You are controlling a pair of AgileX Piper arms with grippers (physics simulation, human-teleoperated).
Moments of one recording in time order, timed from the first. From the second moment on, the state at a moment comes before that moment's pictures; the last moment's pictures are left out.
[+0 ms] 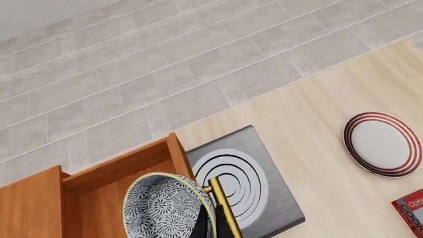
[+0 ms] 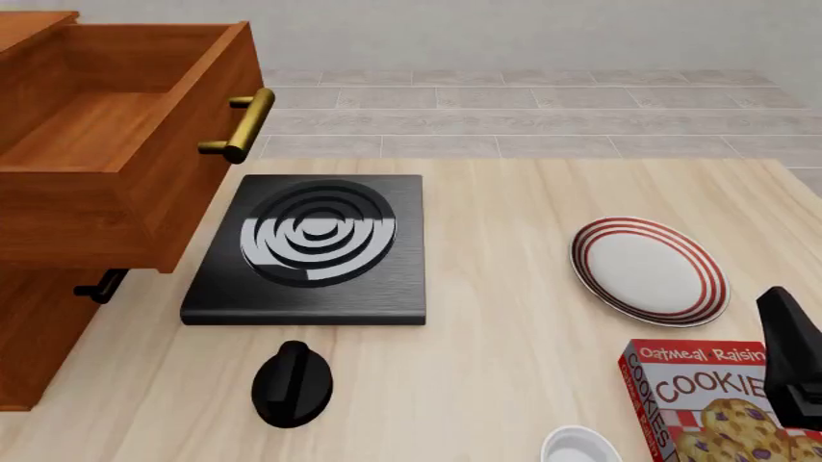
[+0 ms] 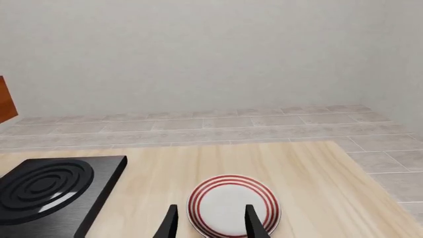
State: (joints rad) left arm -0.31 1.45 -1.97 1.13 0.14; right arm -0.01 0.00 -0.02 -0.02 0.04
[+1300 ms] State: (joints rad) left arm -0.58 1.57 -1.95 1.02 0.20; right arm -0.02 0.00 -0.03 -0.03 0.04
